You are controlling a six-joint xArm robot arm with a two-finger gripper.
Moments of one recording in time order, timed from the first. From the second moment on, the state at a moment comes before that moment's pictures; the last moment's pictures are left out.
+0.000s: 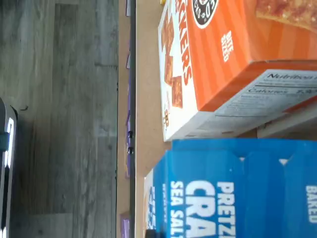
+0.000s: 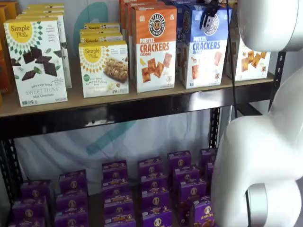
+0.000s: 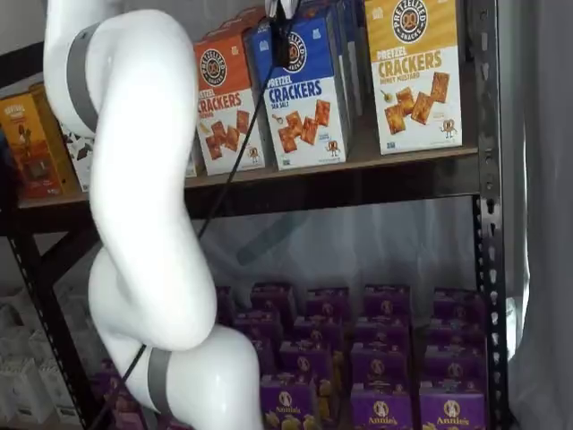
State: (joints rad) arm -0.24 -0.19 -1.69 0.27 1.73 -1.72
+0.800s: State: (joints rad) arm -0.24 -0.20 -1.68 0.27 1.75 -1.72
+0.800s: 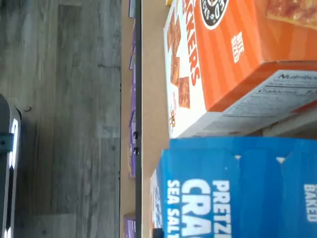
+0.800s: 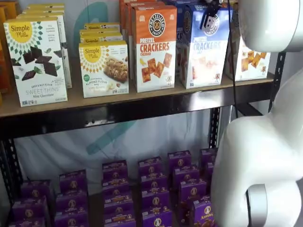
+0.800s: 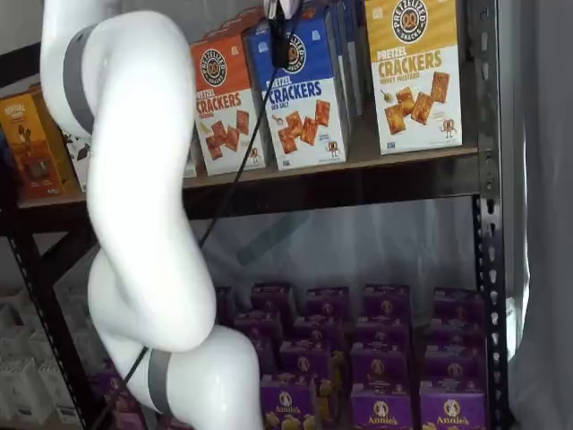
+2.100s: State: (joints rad) arm -0.33 -0.32 -1.66 0.29 1.96 -1.77
